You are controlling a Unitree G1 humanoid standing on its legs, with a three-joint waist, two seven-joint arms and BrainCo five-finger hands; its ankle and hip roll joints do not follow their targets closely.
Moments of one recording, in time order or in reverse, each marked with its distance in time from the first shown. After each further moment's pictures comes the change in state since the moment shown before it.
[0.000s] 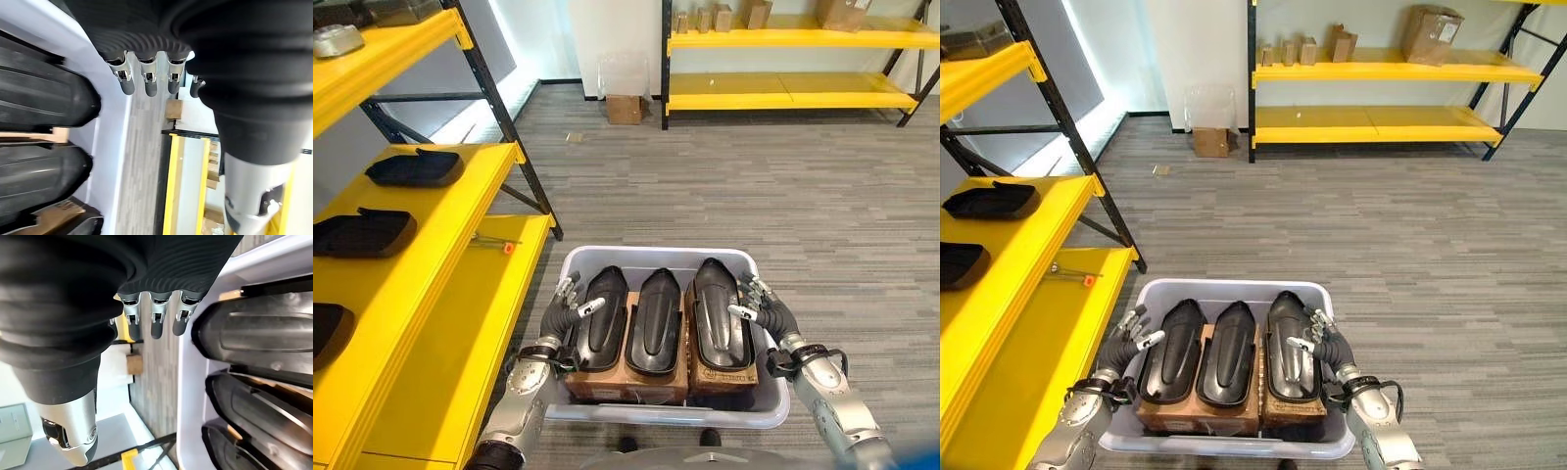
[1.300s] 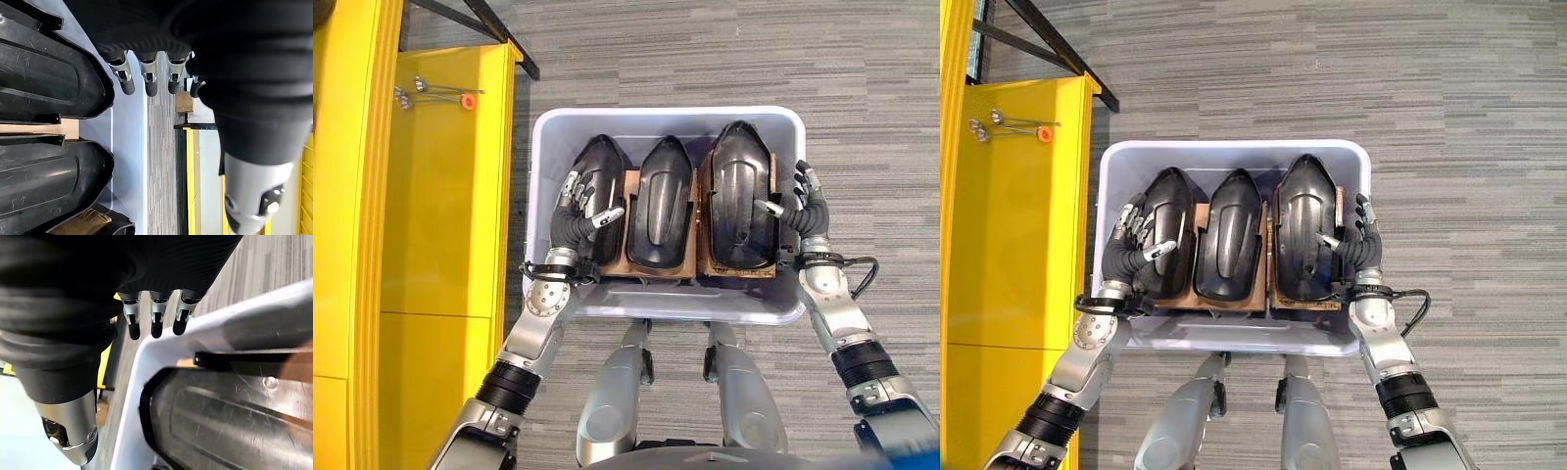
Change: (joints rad) left arm -0.304 0.041 -0.071 -0.154 0.074 -0.102 0.190; right arm -0.407 -0.033 -0.072 0.081 -0.273 -0.076 -0.406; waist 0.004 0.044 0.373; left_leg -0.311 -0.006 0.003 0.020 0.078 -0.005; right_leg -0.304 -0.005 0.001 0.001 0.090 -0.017
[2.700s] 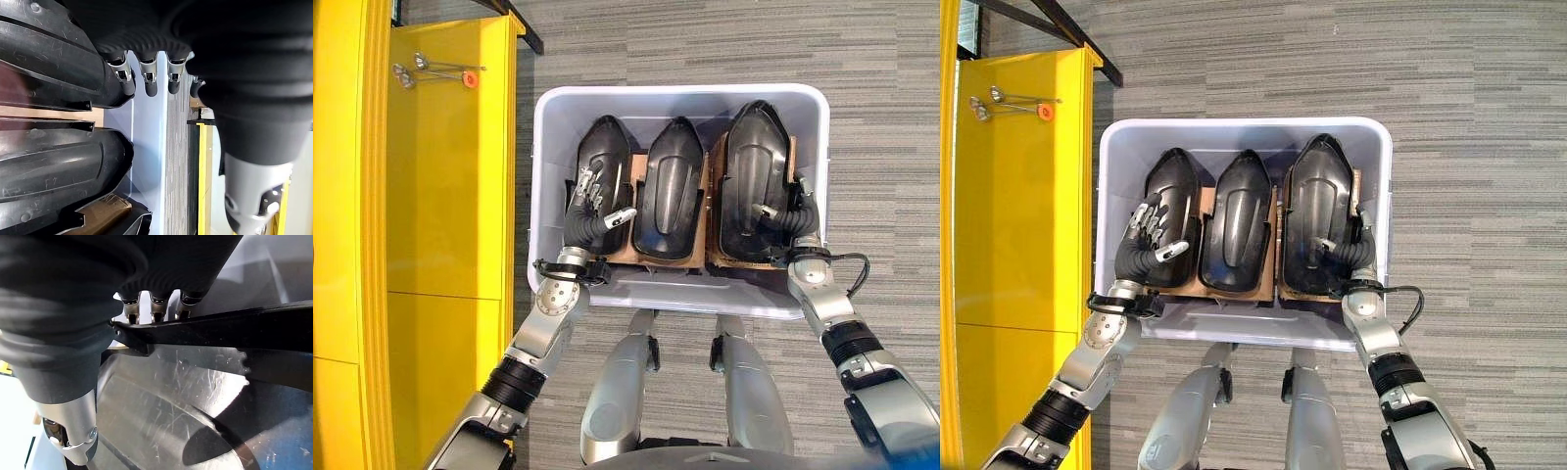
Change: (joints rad) left arm -0.033 0.013 -0.086 -0.007 -0.055 -0.017 0.007; right arm -0.130 0.006 0.055 0.284 0.012 0.003 -0.072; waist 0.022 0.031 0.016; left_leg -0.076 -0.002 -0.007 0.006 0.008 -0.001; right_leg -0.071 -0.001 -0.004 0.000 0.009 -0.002
